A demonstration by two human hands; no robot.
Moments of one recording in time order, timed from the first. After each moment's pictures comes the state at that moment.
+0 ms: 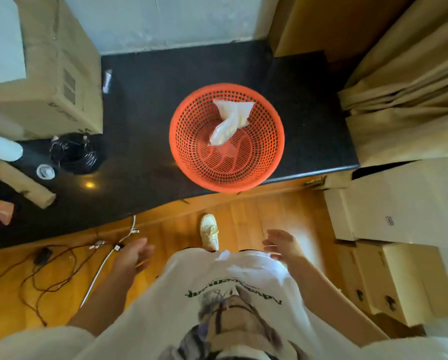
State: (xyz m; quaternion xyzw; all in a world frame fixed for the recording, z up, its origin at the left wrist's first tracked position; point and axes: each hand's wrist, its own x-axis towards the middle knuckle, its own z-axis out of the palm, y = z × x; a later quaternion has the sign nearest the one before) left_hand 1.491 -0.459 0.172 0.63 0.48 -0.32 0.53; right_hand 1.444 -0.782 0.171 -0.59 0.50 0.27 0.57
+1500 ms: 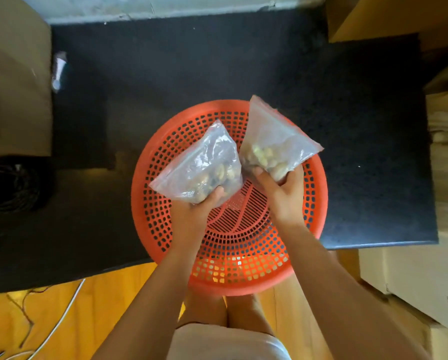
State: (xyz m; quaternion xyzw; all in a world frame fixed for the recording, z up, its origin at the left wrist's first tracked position) left_hand 1.725 -0.664 0.091 0.73 0.20 -0.07 0.65; right_hand 1.741 -0.812 0.074 -0.73 0.29 0.01 0.62
